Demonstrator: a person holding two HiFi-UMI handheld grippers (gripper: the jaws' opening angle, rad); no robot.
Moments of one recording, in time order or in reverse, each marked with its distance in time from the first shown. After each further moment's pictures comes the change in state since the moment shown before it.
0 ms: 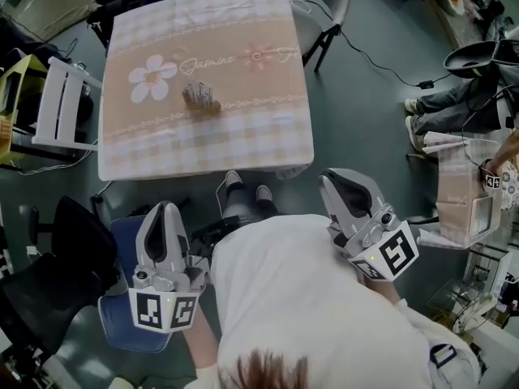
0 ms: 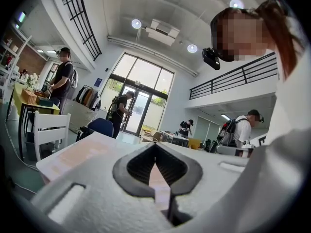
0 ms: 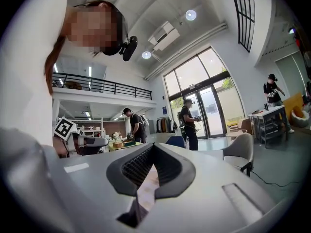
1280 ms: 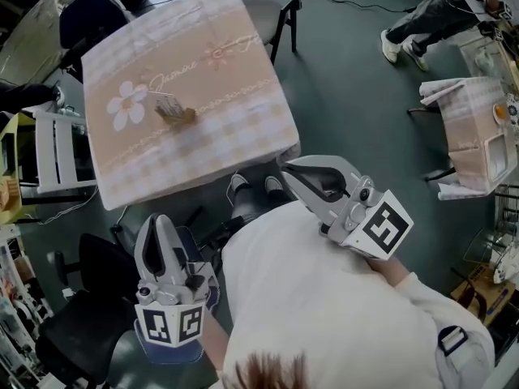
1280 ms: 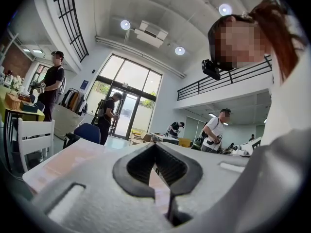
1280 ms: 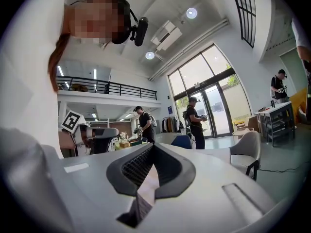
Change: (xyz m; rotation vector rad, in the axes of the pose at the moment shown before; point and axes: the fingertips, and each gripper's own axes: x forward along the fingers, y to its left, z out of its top) left arm 0.008 -0.042 0.015 0.076 -0.023 -0.133; right arm -0.007 0.021 -0.010 0.036 -0.018 0.074
